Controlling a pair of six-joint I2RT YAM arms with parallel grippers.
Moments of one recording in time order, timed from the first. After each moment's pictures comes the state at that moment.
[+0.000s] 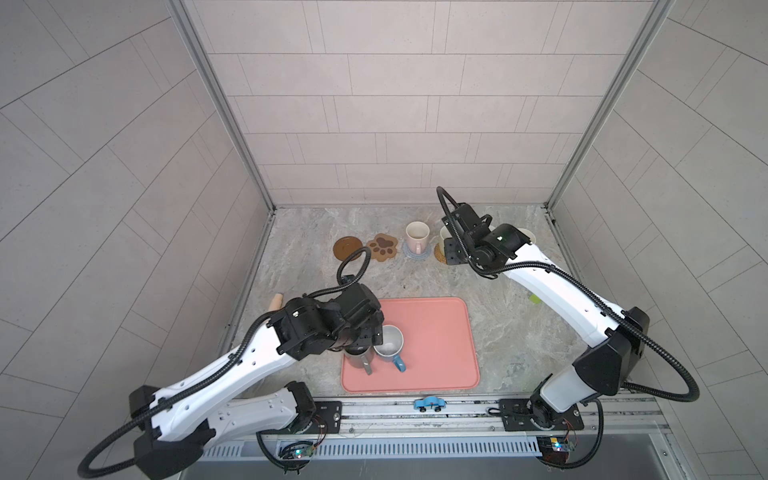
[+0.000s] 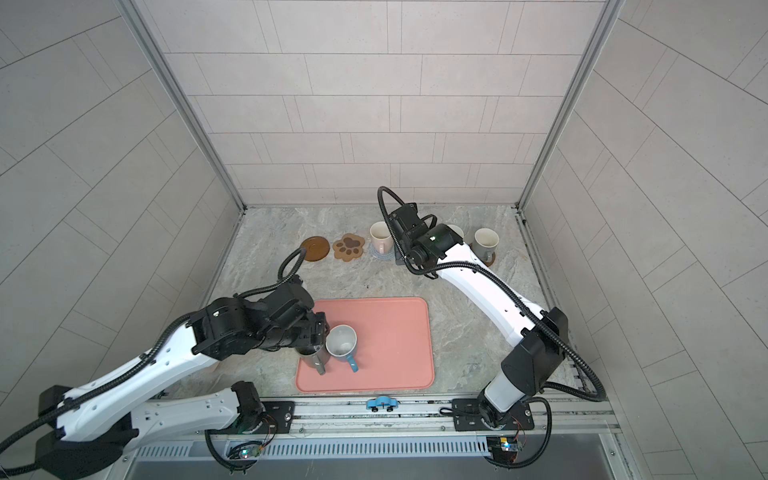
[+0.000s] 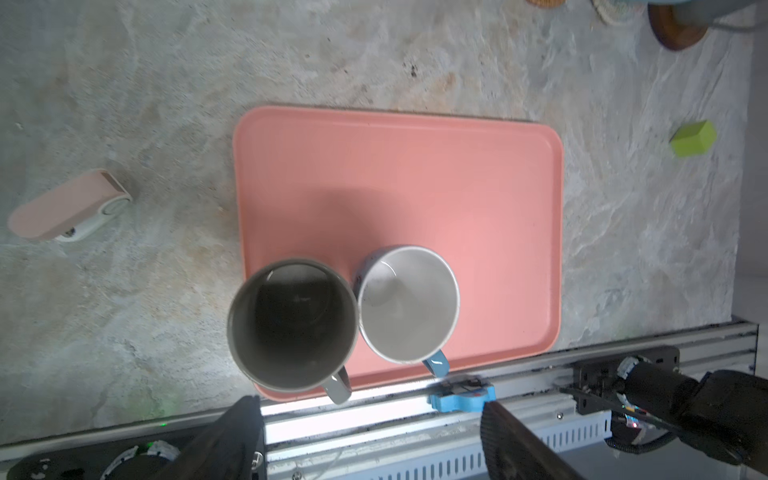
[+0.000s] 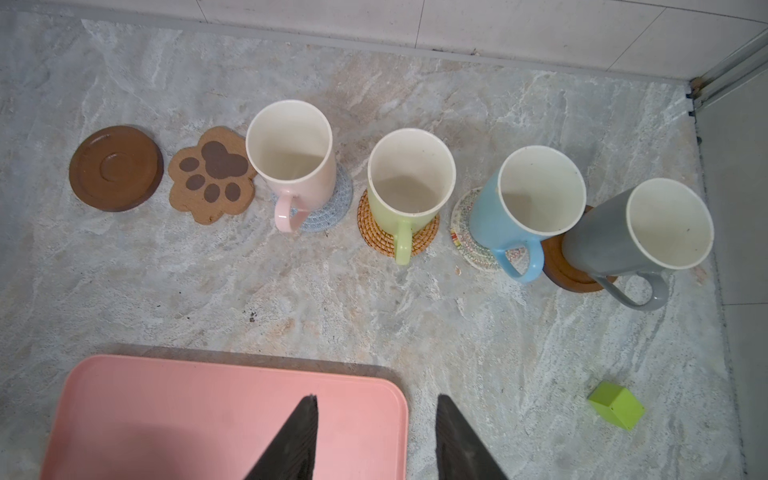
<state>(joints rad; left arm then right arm) -1.00 1.03 1.16 -1.27 -0.17 -1.01 0.61 1.56 1.59 -1.00 0.37 0.45</state>
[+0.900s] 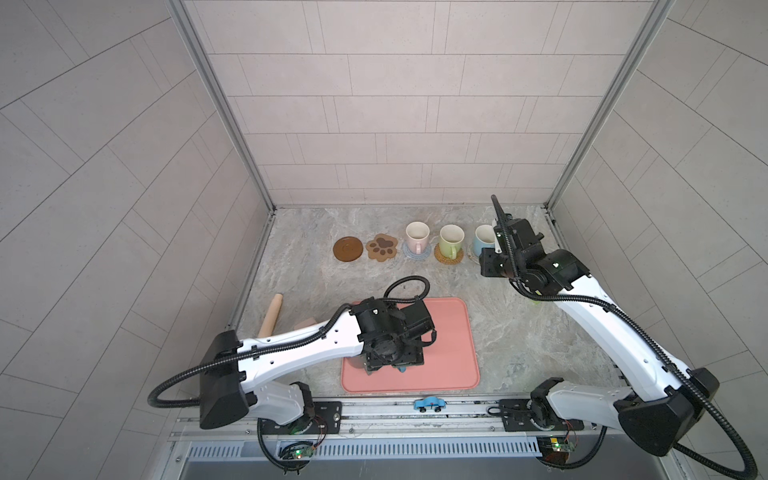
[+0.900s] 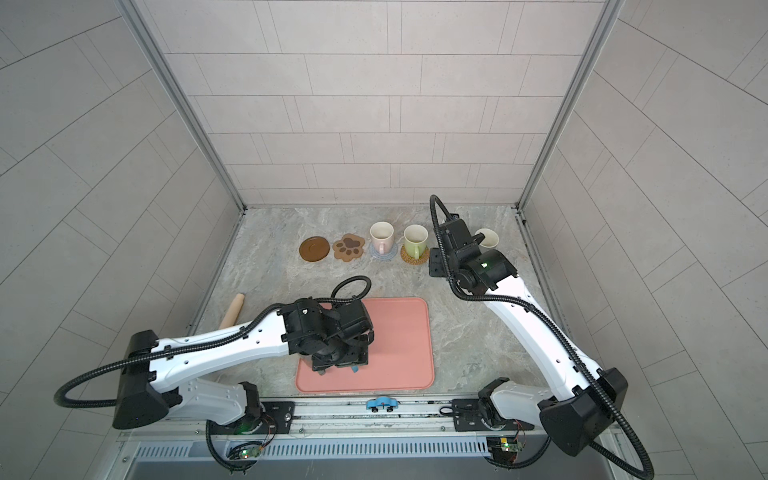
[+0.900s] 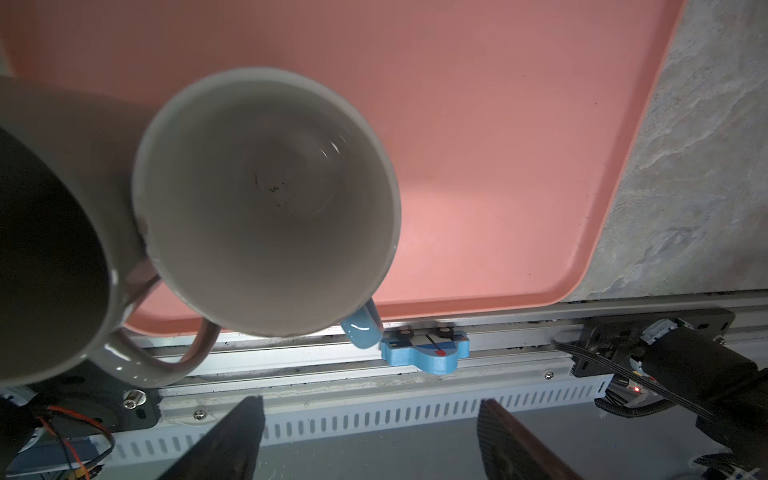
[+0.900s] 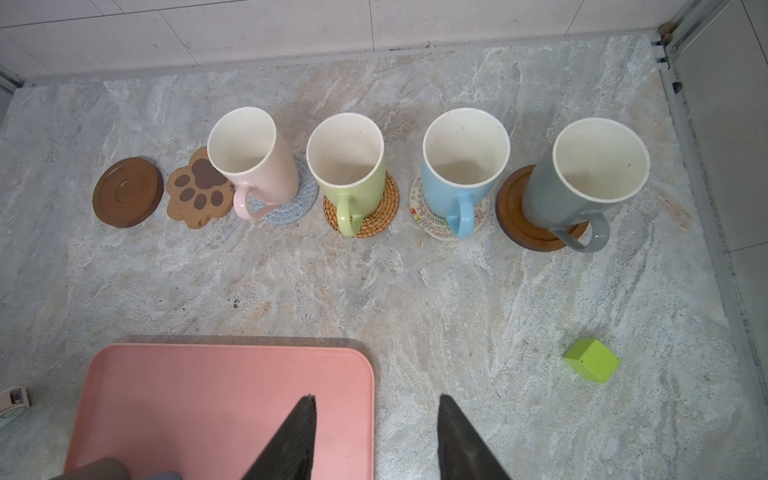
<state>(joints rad) -1.17 1.38 1.15 -1.14 0.03 -1.25 0.44 1.22 1.30 -0.92 0.23 0.42</state>
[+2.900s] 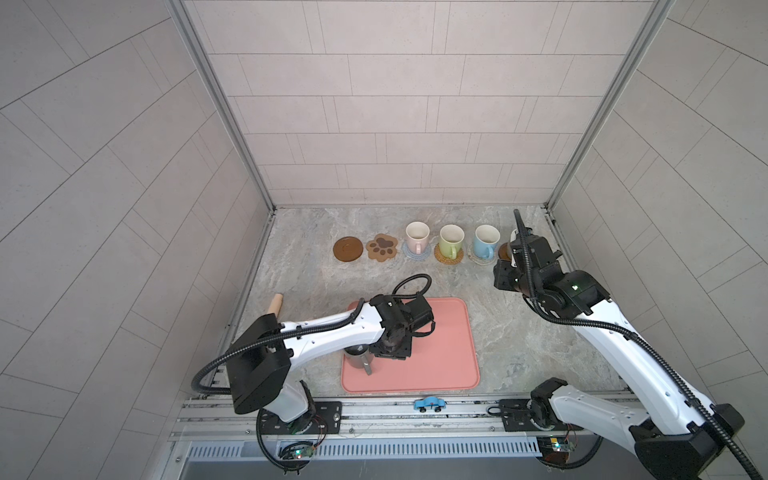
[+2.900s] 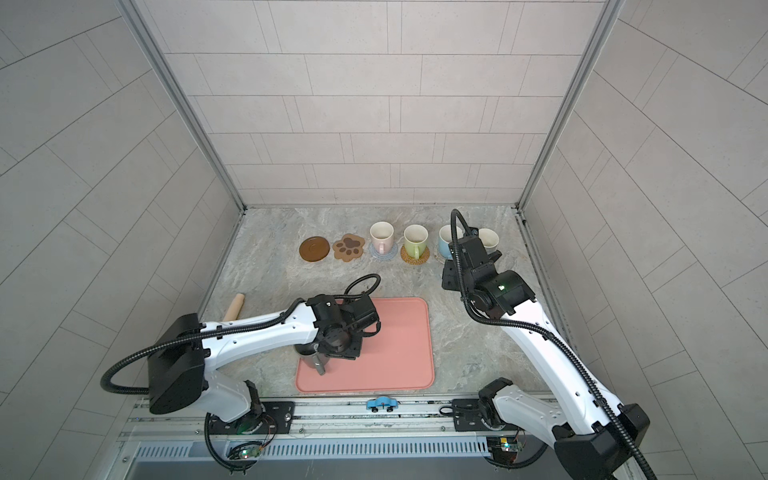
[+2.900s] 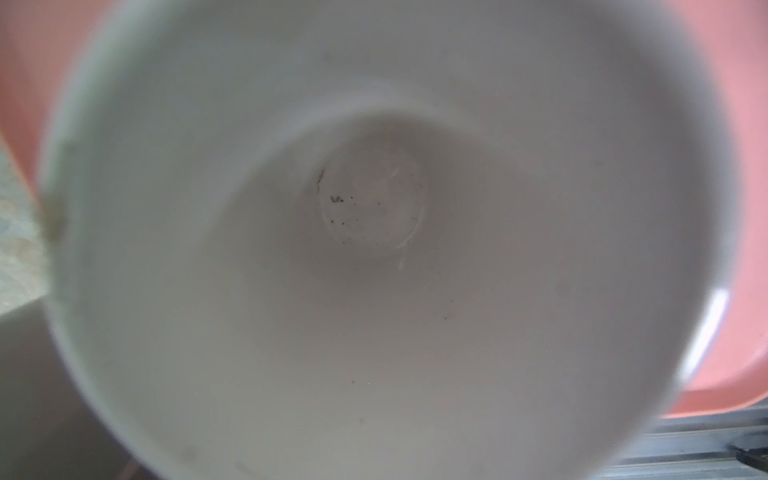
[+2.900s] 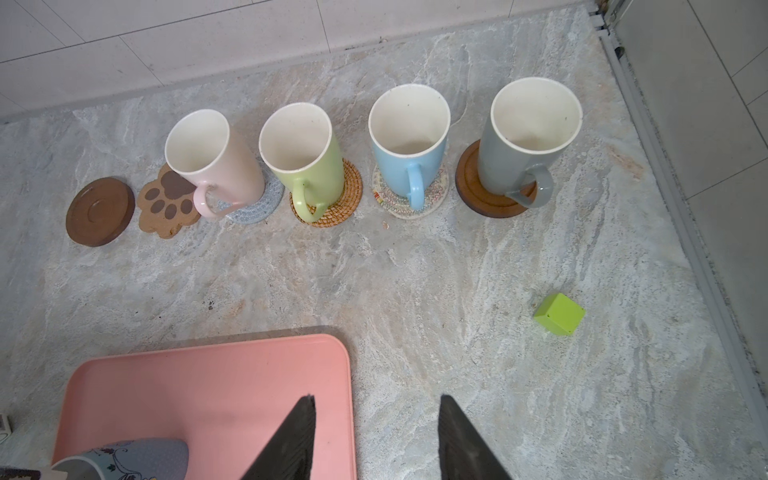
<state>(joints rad) -1.05 1.53 1.07 -1.02 -0.06 -0.95 0.41 1.05 1.16 -0.92 0.28 0.49</state>
